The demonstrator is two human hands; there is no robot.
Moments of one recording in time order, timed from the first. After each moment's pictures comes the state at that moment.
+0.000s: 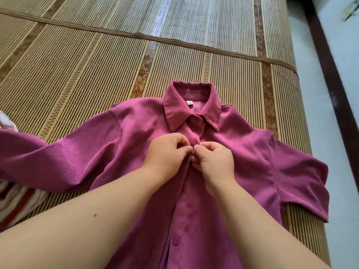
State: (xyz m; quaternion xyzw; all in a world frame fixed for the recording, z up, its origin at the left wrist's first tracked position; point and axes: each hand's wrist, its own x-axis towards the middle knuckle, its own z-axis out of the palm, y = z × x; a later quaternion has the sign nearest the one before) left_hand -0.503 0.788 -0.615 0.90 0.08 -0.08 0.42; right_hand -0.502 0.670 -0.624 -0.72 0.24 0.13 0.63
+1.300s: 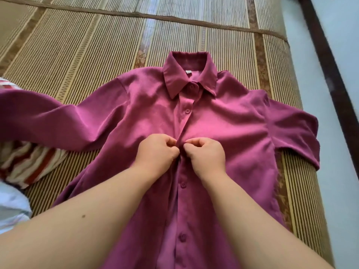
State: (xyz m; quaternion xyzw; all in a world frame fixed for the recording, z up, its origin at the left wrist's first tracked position) left_hand -0.601 0.801 -0.623 0.90 0.15 -0.14 0.38; right_hand -0.595 0.679 -0.630 -0.87 0.16 0.12 0.45
